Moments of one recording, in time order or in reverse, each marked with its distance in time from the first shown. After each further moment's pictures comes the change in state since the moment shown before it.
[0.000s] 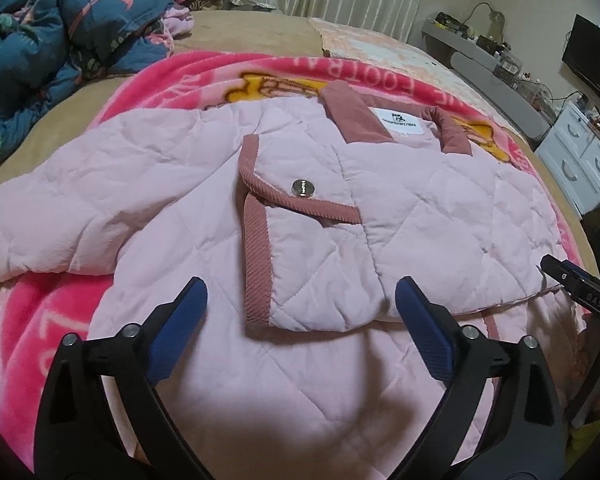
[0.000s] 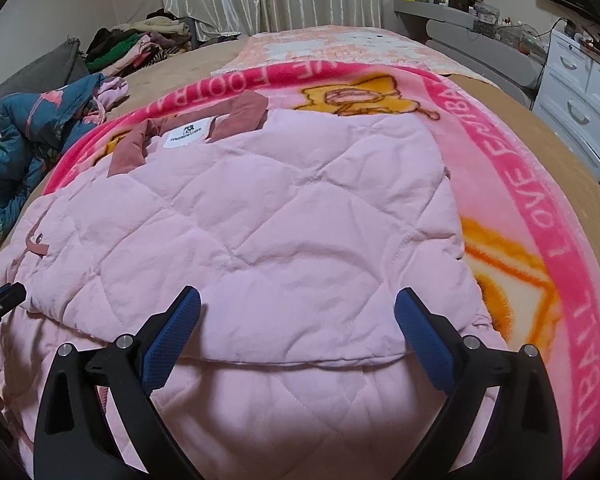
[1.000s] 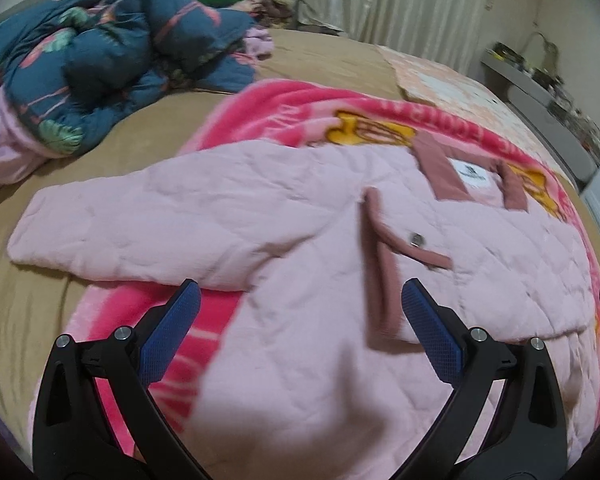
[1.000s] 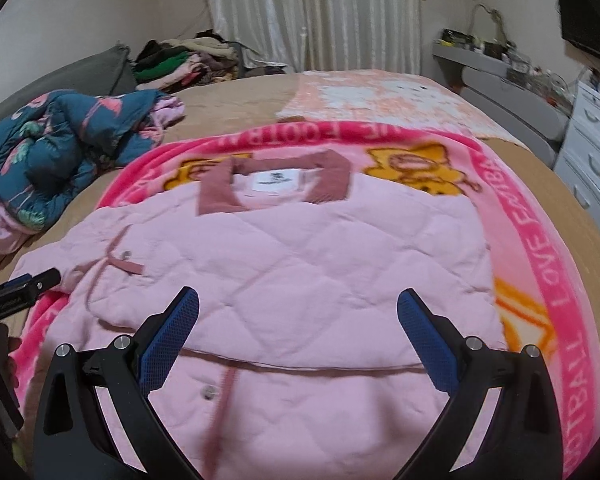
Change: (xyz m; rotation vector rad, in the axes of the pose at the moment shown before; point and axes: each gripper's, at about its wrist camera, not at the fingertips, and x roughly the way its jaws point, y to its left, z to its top) left arm -0.057 0.066 0.017 -0.131 -0.071 0.209; right arm -0.066 0.096 0.015 -0.136 -0.120 0.103
